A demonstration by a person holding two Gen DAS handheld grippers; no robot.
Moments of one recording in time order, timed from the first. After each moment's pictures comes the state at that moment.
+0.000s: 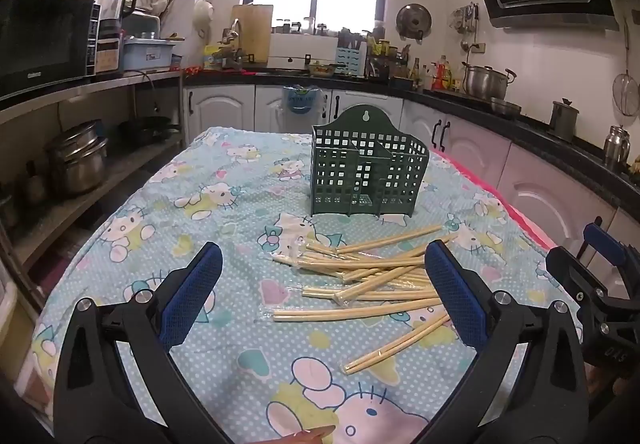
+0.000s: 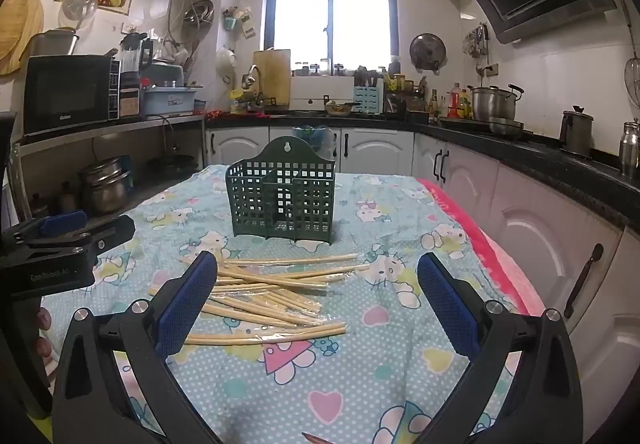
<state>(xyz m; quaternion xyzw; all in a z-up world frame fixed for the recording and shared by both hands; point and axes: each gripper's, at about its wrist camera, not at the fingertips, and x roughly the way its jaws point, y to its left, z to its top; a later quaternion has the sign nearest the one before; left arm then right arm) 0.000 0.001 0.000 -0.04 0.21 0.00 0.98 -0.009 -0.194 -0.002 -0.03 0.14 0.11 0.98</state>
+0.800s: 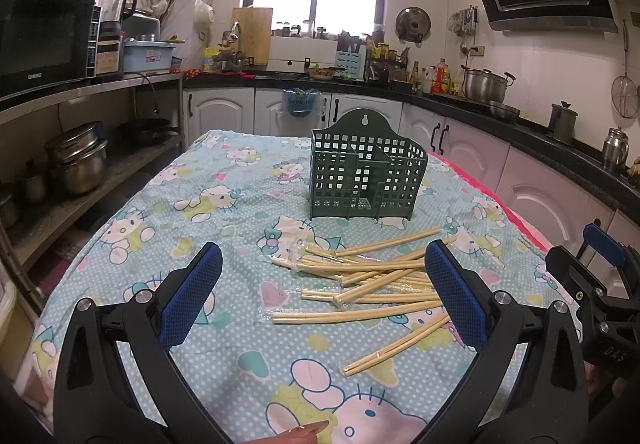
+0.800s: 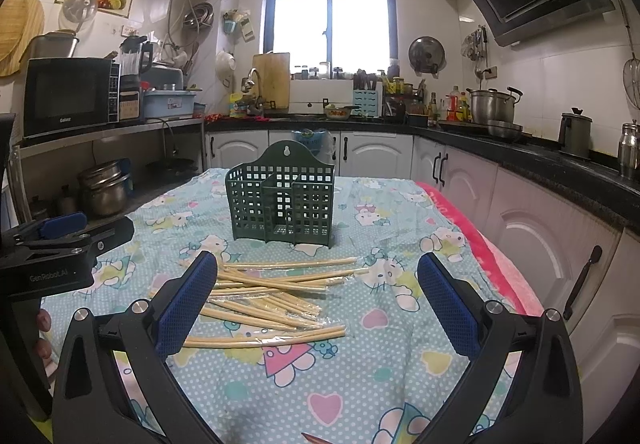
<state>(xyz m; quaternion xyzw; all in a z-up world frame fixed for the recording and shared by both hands) 0.002 0.001 0.000 -0.04 0.20 0.00 0.98 -0.015 -0.199 0.008 -0.03 0.14 0.11 0.98</state>
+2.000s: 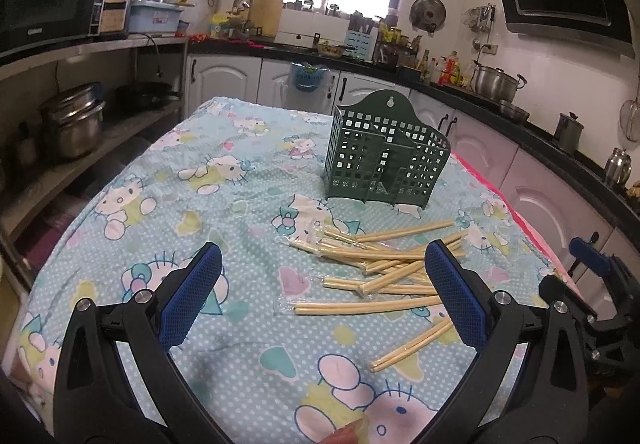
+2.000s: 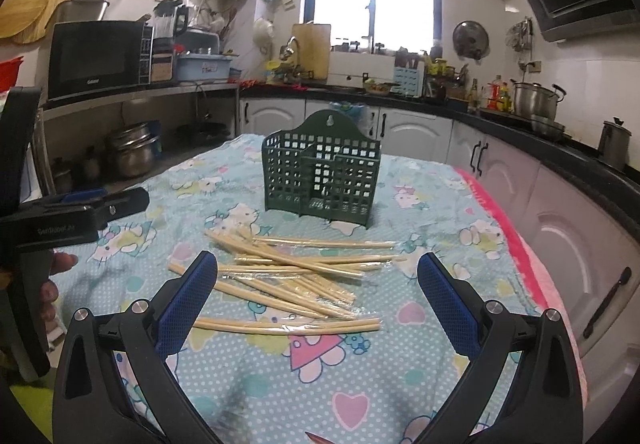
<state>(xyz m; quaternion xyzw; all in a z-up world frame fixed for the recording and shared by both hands) 0.019 0.042 -0.011 -0.10 0.24 -0.01 0.96 0.013 -0.169 -0.007 -0.07 0.19 0.18 0.96</state>
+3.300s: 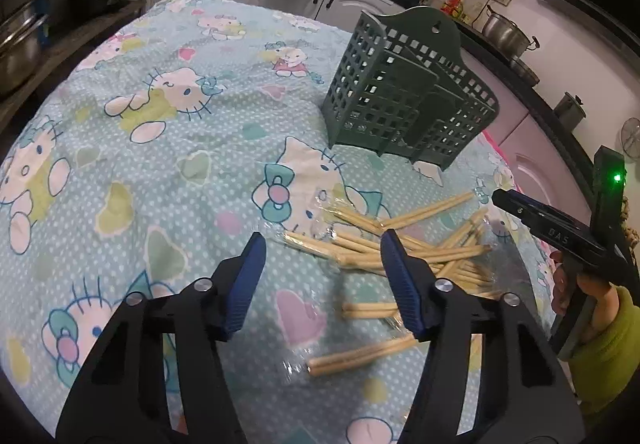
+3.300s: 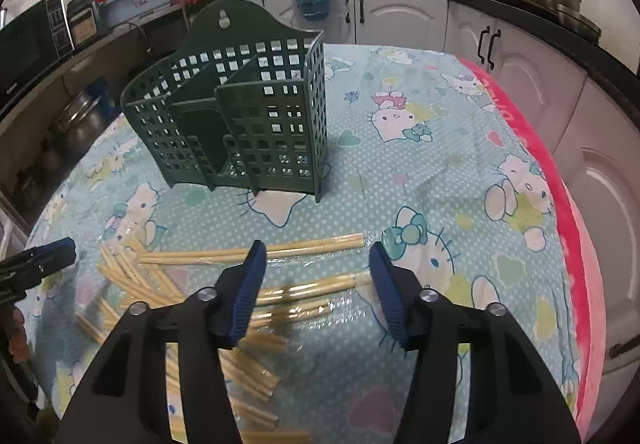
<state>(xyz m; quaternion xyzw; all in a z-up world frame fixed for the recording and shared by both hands) 0.144 0.080 -0.055 -0.16 0.42 -0.09 0.89 0.213 -0.185 -0.039 -0.03 0.41 0.15 0.90</state>
